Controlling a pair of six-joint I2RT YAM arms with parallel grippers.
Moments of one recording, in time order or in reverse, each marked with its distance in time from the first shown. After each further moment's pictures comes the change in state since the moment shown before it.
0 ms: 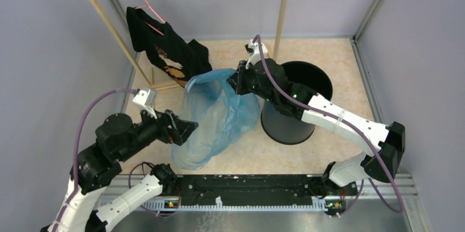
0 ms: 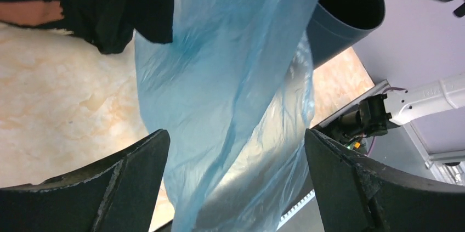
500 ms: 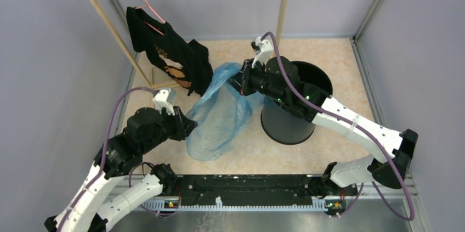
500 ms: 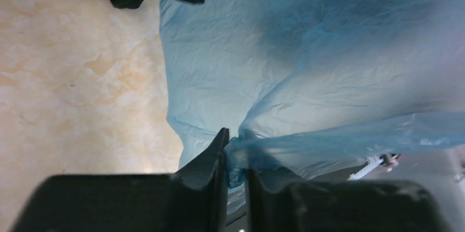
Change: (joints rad) left arm 0.000 -0.023 -0.237 0.044 -0.076 -0.096; right arm -0.023 -0.083 0.001 -0.005 -0.137 0.006
